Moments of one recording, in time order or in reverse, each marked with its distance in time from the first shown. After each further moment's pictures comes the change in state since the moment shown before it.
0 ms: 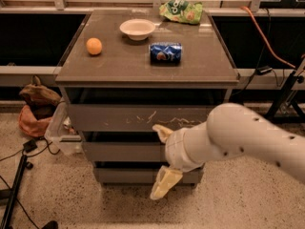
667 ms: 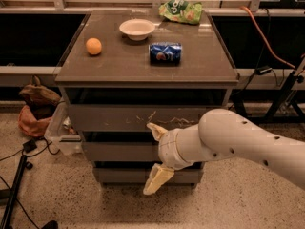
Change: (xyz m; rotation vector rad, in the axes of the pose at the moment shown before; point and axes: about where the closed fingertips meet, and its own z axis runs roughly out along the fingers) arm -0.007 -0.013 0.030 0.042 -0.054 -0.029
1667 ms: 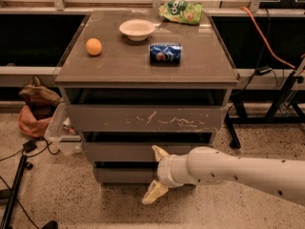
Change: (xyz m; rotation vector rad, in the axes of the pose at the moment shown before) arm 0.105 0.015 0.111 0.057 0.022 0.130
